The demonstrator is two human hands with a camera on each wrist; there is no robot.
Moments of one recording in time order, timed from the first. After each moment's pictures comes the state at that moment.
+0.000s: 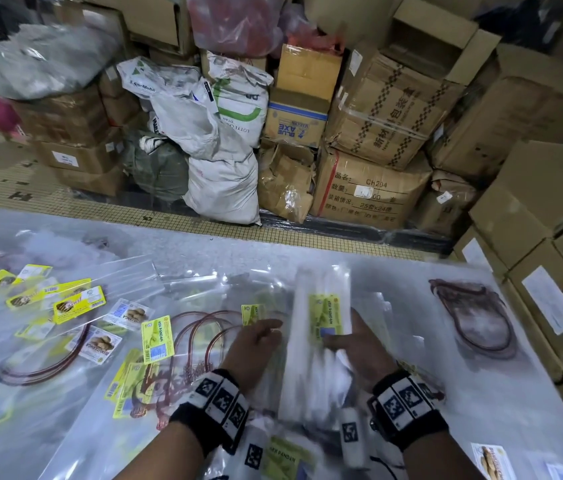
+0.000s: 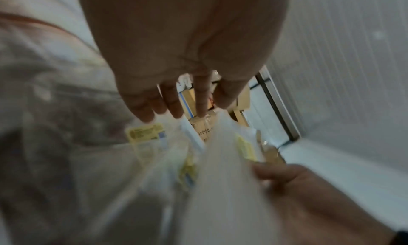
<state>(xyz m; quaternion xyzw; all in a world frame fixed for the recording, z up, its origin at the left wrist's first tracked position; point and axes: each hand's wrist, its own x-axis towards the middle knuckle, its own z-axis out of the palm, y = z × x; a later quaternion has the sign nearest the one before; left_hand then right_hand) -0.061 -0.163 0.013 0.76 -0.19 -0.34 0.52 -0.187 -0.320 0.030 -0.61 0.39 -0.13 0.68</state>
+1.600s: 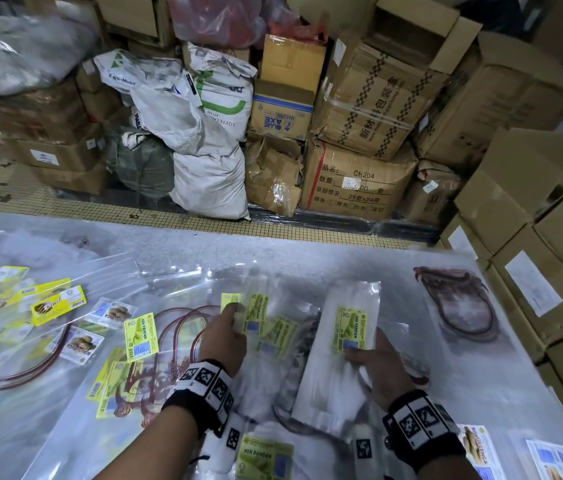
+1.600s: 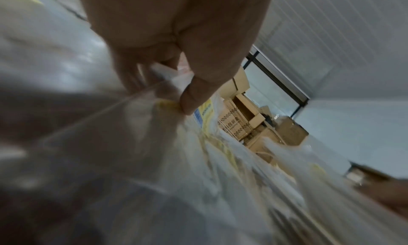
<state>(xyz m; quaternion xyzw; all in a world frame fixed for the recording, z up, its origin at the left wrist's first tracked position) -0.050 -0.163 0.003 0.90 -0.22 -0.19 0.33 -0.251 -0.340 -0.008 -0.53 0.47 -0.20 0.68</state>
